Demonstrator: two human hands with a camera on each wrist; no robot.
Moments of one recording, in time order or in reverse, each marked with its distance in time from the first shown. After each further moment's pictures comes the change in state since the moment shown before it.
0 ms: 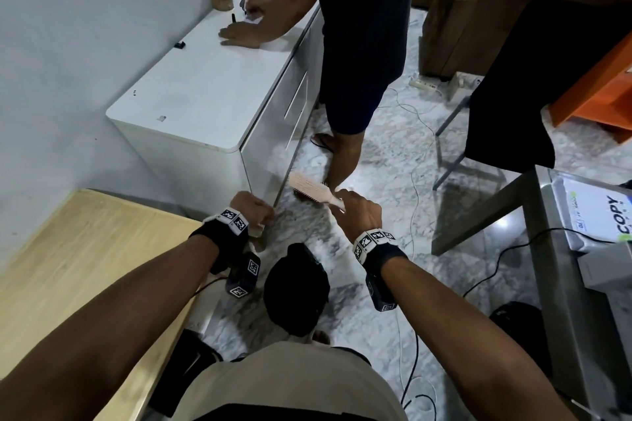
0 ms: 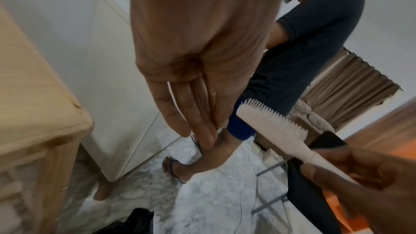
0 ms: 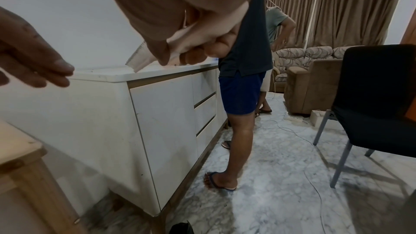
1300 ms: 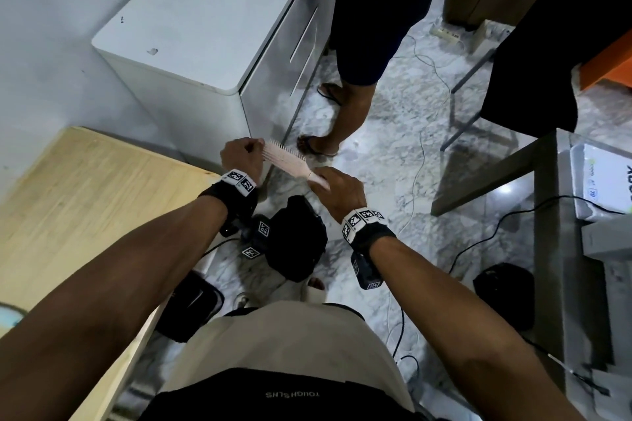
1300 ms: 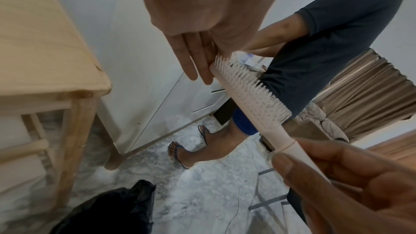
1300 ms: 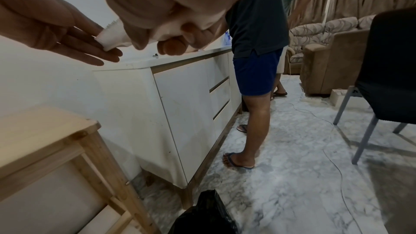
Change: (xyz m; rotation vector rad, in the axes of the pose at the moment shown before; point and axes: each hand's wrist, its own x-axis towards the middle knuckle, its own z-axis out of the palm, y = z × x) left_hand -0.020 0.001 0.022 -0.016 0.541 0.135; right_hand -0.036 -0.012 0.036 0.195 -0.050 -0.133
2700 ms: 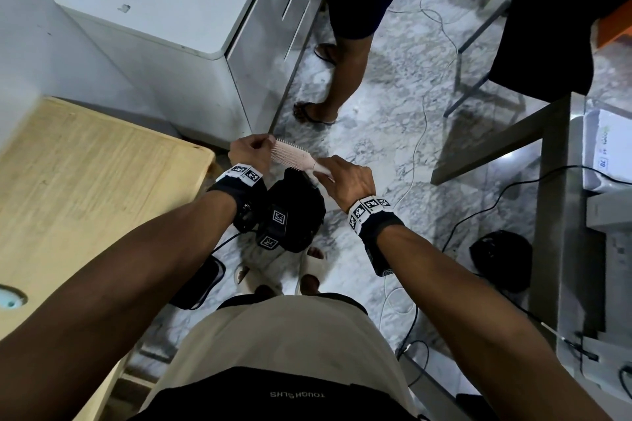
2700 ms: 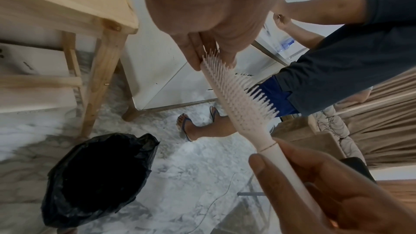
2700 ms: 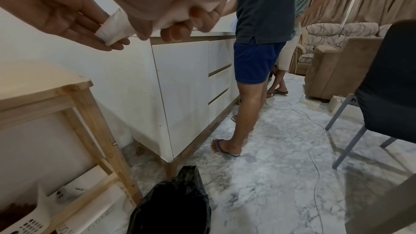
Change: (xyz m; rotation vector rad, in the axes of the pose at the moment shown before) left_hand -0.021 -0.028 0.045 -0.157 -0.093 -0.312; right_hand -0.023 0.033 0.007 -0.152 -0.066 -0.098
